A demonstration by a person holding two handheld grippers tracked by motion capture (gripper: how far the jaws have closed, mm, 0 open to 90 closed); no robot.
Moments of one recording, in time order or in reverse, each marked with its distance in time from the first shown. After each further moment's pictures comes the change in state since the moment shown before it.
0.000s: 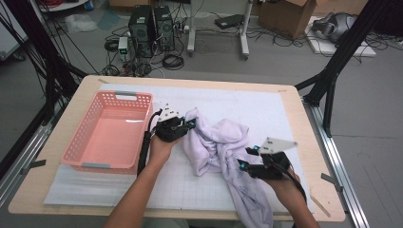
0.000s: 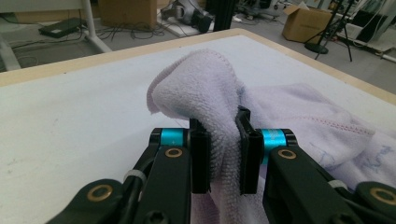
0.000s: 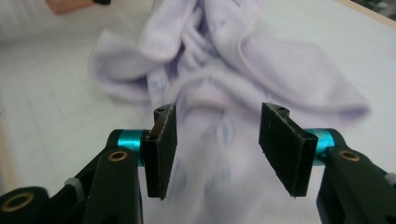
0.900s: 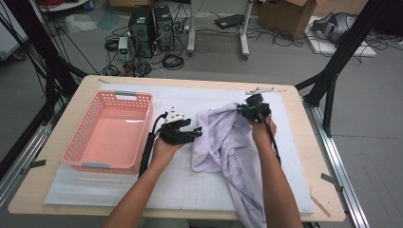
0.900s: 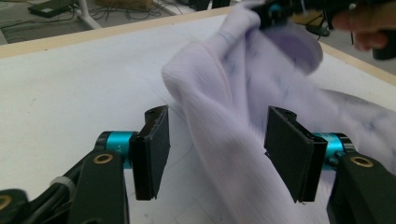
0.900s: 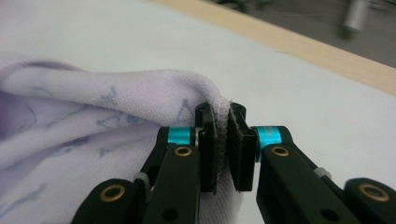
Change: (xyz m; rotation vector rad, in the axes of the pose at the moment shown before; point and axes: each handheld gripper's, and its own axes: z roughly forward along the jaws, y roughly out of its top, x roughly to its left) left arm -0.010 -0.006 0.009 0.087 -0.014 -0.003; right arm -0.127 0.067 0.106 0.061 -0.307 0.240
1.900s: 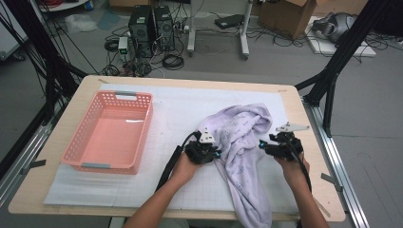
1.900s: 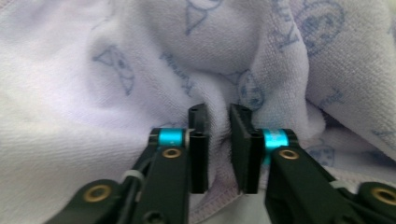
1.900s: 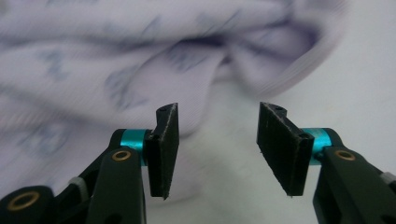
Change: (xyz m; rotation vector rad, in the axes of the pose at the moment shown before) left arm -0.067 -0.026 0.043 0.242 -0.129 0.153; right arm -0.014 -0.108 -0.090 0.029 0.021 0.004
